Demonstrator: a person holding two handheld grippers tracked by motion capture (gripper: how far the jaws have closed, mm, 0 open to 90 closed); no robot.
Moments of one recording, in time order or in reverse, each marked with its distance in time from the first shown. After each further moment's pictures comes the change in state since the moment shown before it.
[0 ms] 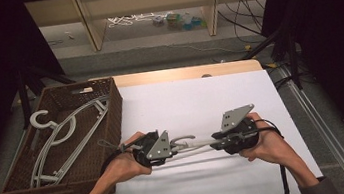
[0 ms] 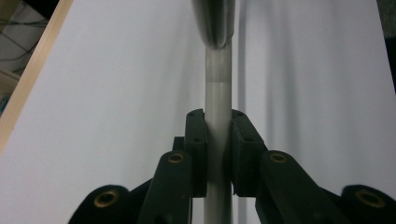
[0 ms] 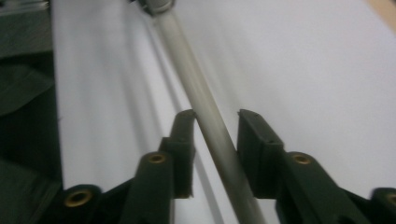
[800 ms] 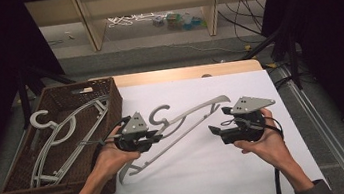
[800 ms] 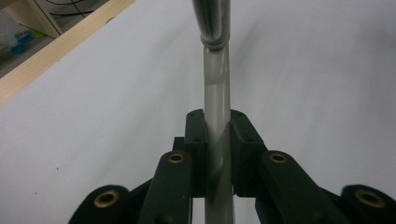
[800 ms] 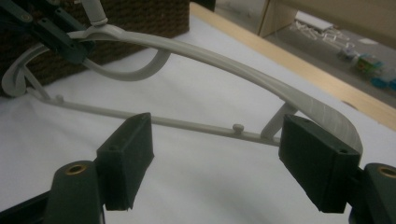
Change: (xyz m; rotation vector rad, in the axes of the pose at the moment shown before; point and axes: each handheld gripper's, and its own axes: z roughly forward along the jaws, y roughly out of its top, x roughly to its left) left arm 0.032 -0.024 -0.029 -0.114 0.105 -0.404; right arm -0.009 -0.005 -0.011 -0.269 -0.253 0.262
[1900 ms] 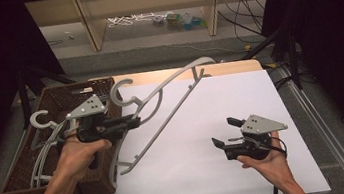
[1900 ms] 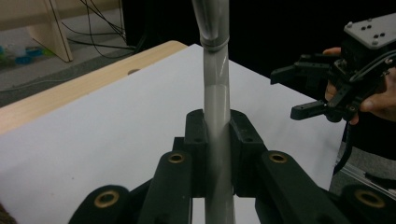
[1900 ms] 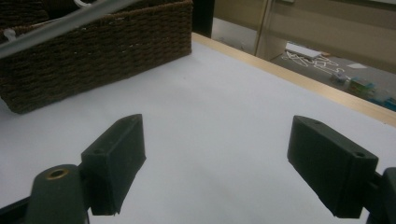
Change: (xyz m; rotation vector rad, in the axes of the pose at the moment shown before) left arm 0.015 0.028 -0.094 -0.228 -0.023 -0.244; right arm 0.018 -0.044 -0.007 -0.153 -0.020 0.032
